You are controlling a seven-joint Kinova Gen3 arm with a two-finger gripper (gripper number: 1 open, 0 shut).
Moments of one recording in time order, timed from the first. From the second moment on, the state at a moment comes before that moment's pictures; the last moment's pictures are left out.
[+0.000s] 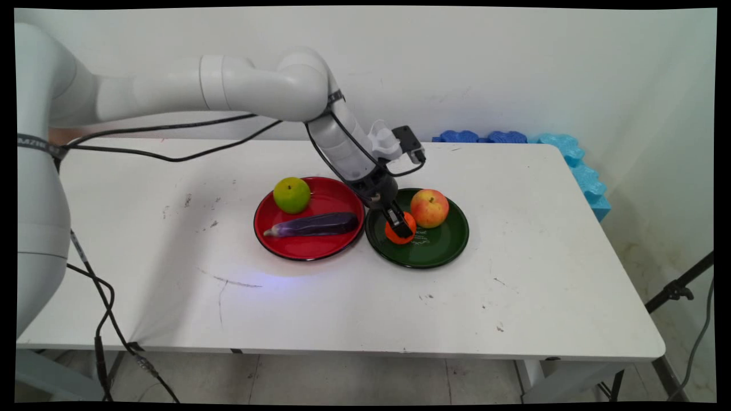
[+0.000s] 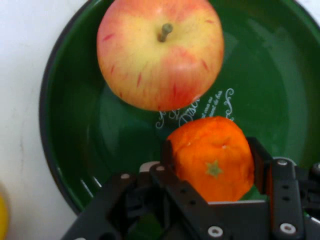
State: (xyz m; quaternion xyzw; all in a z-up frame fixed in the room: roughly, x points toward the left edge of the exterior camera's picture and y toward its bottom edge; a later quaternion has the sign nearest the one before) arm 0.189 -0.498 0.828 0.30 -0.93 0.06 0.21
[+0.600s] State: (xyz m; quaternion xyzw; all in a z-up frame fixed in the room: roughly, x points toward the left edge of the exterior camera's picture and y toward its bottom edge) arm 0.201 -0.439 0.937 0.24 -0.93 0.06 0.26
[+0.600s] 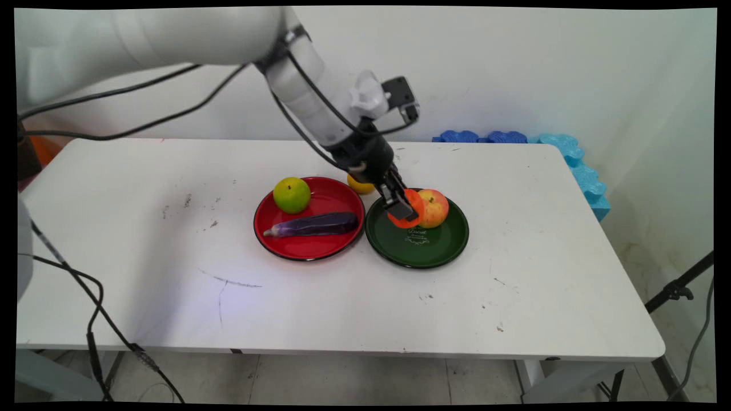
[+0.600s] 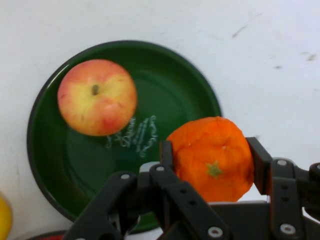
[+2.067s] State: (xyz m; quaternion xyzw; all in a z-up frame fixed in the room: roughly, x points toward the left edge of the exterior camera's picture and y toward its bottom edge) arm 0.244 -0.350 0.832 0.17 -0.95 0.06 0.25
